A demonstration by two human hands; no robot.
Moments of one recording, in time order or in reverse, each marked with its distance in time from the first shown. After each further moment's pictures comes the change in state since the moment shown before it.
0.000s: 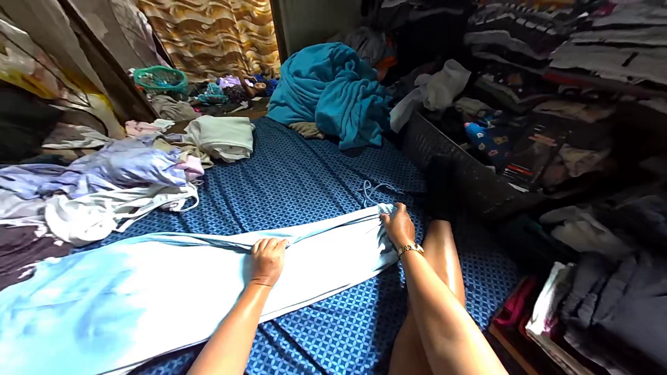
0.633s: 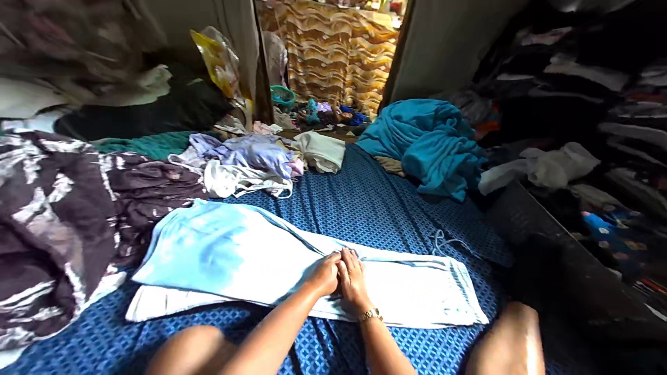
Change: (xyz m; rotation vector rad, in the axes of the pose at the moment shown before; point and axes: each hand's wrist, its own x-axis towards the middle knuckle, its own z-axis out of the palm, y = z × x) left_hand -0.004 0.004 -0.057 -0.487 -0.552 -0.406; right_hand -0.158 -0.120 0.165 0.310 -0.295 -0.853
